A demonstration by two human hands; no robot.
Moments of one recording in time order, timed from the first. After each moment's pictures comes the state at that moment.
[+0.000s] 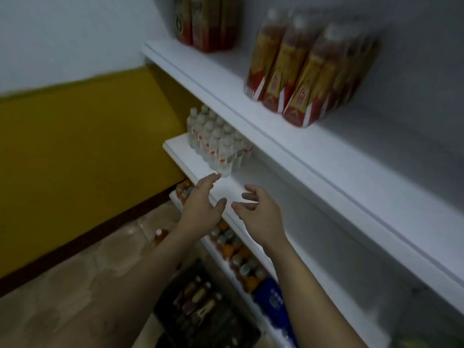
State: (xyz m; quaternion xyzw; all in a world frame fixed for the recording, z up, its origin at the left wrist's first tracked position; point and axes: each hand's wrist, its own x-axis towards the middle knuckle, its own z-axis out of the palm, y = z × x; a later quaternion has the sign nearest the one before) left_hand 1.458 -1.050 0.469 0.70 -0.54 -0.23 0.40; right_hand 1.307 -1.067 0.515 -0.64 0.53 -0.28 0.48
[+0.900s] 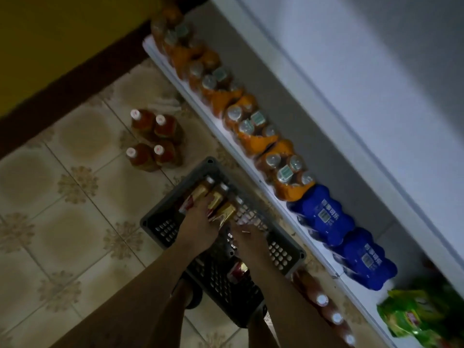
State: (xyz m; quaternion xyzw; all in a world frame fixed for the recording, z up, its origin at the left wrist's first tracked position) left_hand 1.519 -0.979 -0.033 0.76 -0.40 -0.51 0.12; right_hand 1.376 -0.986 -0.018 -0.32 0.73 0.03 0.61
